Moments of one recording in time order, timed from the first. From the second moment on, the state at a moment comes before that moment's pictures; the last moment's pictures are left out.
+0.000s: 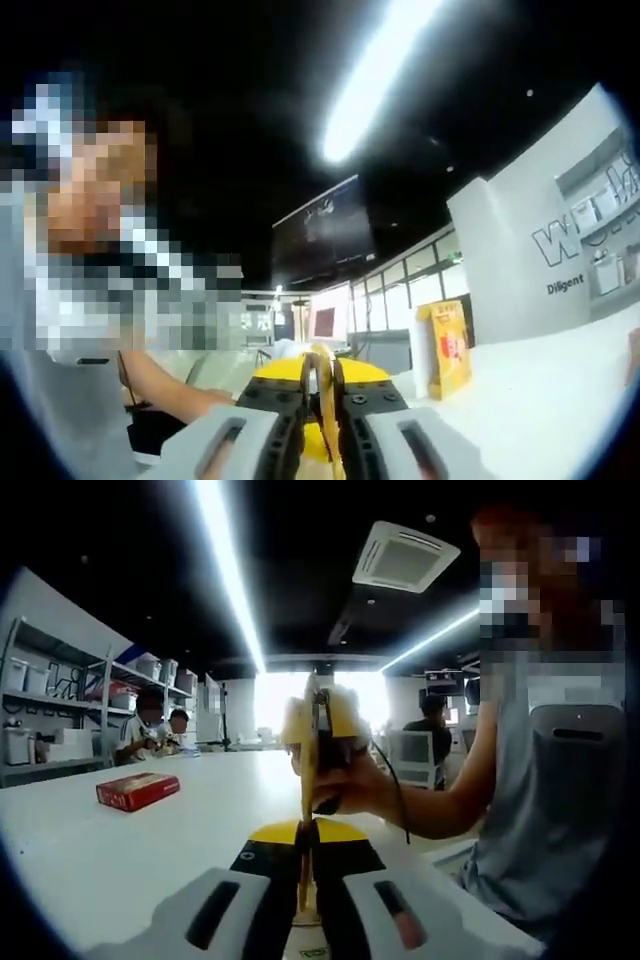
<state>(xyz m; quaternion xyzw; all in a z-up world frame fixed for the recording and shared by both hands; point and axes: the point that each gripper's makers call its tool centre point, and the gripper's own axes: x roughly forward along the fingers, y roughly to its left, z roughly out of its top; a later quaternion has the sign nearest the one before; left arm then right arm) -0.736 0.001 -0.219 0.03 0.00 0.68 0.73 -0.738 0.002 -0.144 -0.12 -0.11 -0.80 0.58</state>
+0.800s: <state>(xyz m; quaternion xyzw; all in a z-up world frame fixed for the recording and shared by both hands) -0.736 0.001 -0.221 0.03 0.01 0.68 0.73 -0.739 0.000 -0.139 -0.13 -0.11 -0.80 0.58</state>
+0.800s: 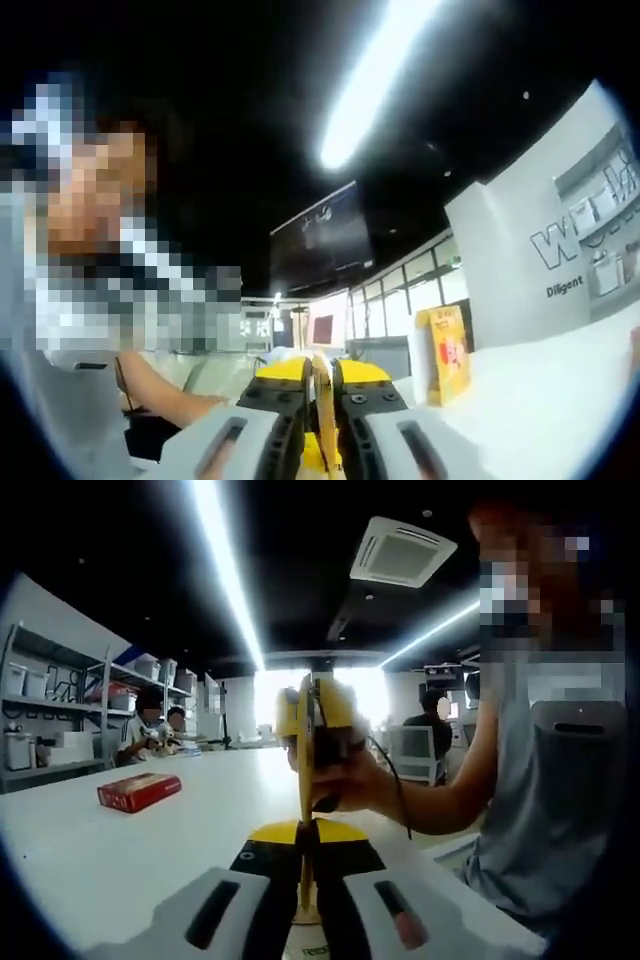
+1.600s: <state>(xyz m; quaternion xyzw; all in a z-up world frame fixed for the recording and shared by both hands) -0.732 0.001 -0.222 0.04 0.02 0.68 0.73 -0.742 0.005 -0.158 -0.13 -0.12 -0.80 0.57</state>
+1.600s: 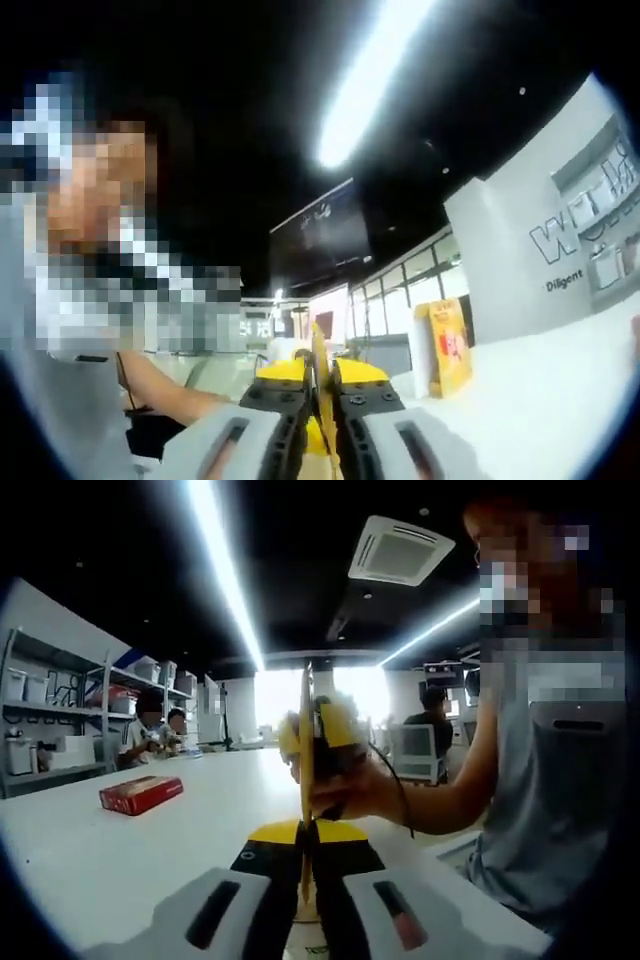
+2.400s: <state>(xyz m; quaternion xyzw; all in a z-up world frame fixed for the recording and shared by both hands) -0.725 0.015 -0.231 0.00 0.08 0.67 0.74 -0.724 0.015 -0.178 -0.07 -0.04 -0.80 0.59</state>
